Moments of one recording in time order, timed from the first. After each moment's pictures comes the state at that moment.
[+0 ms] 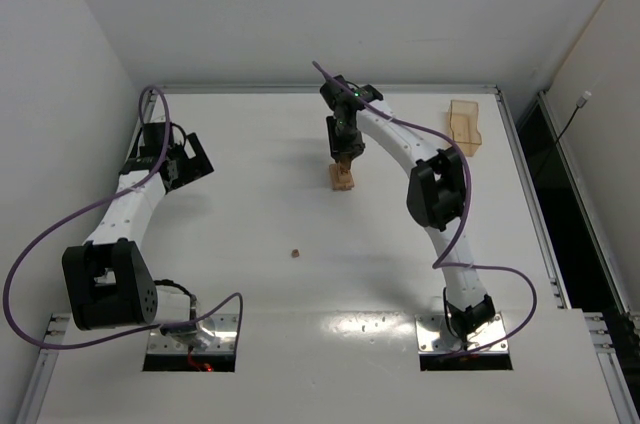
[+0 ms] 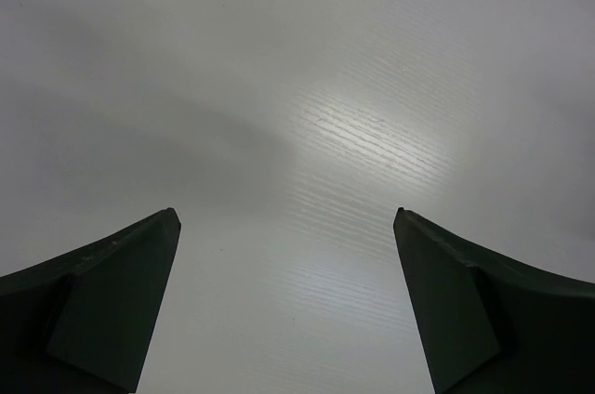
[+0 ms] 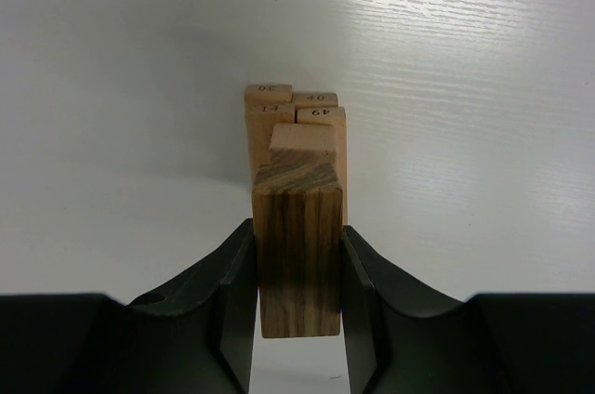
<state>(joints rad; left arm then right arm) 0.13 1.35 0.99 -0.48 -0.07 -0.35 0.53 2.34 2.17 -1.06 0.13 0.39</state>
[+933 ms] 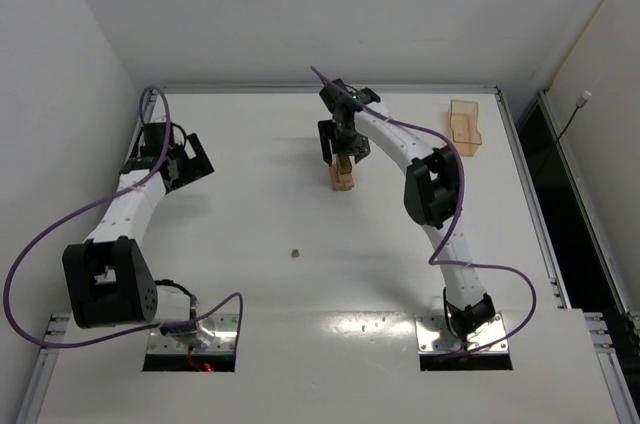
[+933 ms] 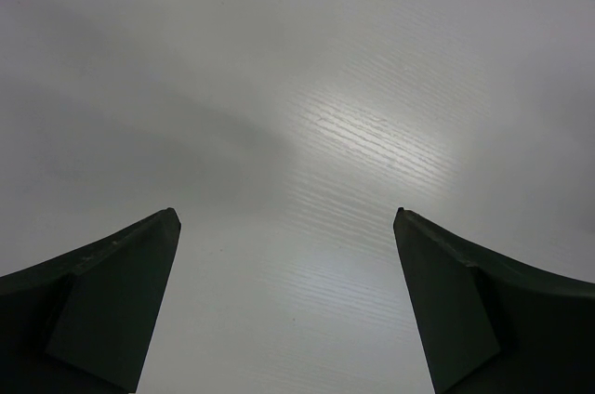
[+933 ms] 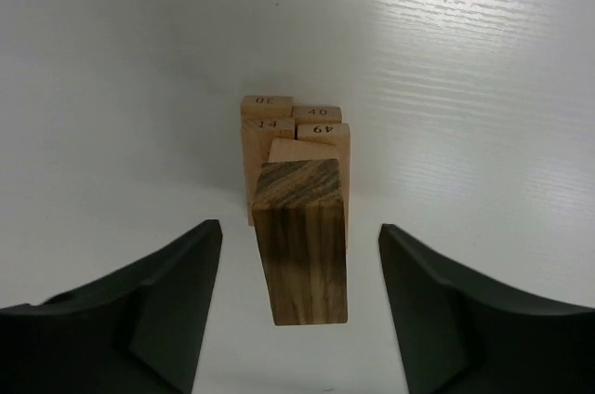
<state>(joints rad) 0.13 1.35 0.99 -0.48 -0.07 -0.35 0.52 2.38 2.18 -1.04 0.11 0.35</state>
